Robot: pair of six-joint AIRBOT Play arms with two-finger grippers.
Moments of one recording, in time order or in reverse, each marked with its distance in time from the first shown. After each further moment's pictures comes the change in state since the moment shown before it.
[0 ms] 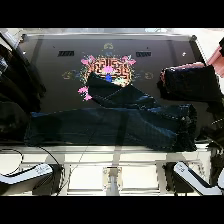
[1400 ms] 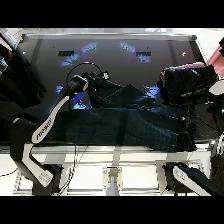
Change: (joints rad) left arm -1.184 -0.521 0.353 0.565 0.827 0.180; right arm 0.645 0.000 0.166 0.385 -0.270 -0.008
